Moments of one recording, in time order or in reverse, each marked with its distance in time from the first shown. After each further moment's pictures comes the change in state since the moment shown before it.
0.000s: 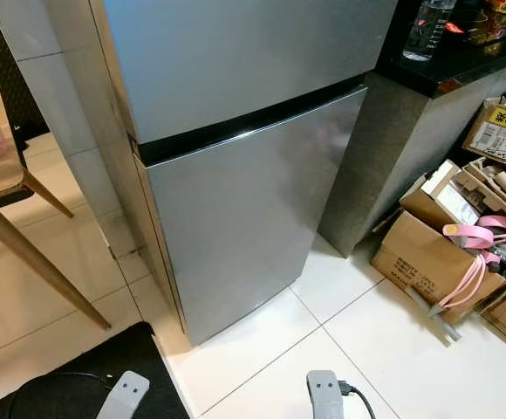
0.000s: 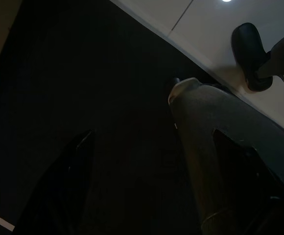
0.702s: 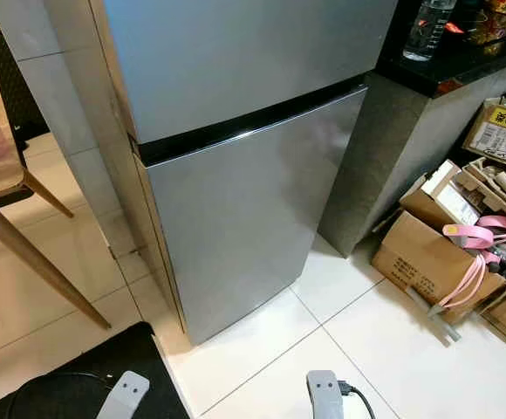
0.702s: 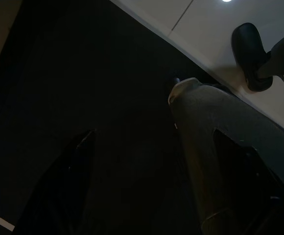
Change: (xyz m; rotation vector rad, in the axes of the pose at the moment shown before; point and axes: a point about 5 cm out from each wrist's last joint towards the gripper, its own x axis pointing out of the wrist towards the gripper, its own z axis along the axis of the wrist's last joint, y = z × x) left arm 0.000 0.000 0.000 -0.001 0.000 0.001; right arm 0.000 0.000 0.000 -0.005 0.001 0.000
